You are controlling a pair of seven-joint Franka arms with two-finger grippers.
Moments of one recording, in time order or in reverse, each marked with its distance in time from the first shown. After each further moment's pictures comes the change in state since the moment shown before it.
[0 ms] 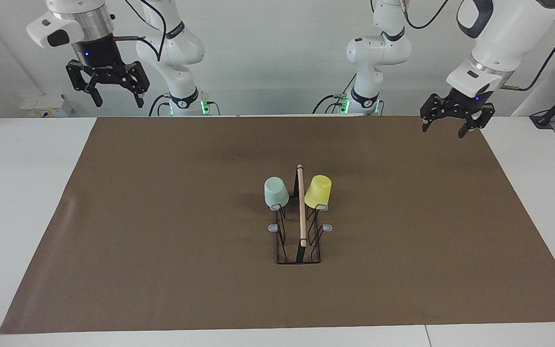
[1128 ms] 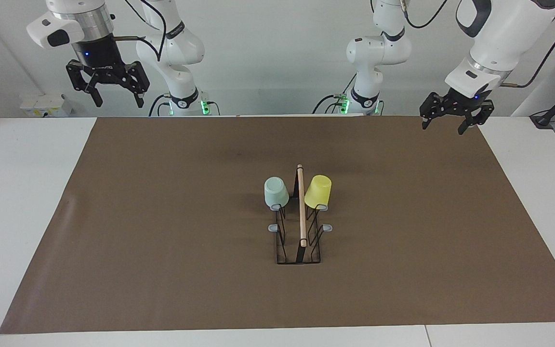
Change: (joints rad) left arm -0.005 0.002 -0.009 0.038 0.028 -0.080 -0.038; right arm 0.000 0.000 0.000 -0.001 0.000 0.000 0.000
